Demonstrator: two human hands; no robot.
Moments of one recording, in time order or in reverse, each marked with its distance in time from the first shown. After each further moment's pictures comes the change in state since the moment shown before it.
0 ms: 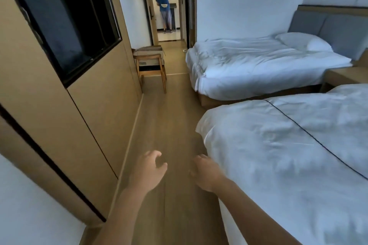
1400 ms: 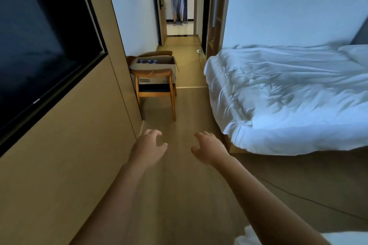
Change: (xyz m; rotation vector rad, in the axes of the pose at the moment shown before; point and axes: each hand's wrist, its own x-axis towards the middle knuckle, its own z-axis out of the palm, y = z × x) left_hand 0.960 -0.077 -0.025 0.024 0.038 -0.026; right_hand 0.956 0.007 -0.190 -0.055 0.099 -0.050
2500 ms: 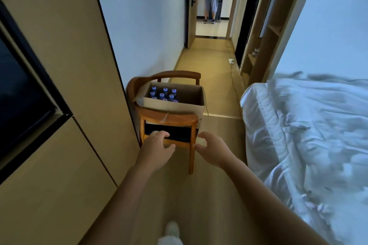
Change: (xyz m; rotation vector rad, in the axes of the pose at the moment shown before) left_hand 0.700 -0.070 0.031 -0.129 0.048 -0.100; right_hand 0.724 0.027 -0.046 0.320 -0.105 -0.070
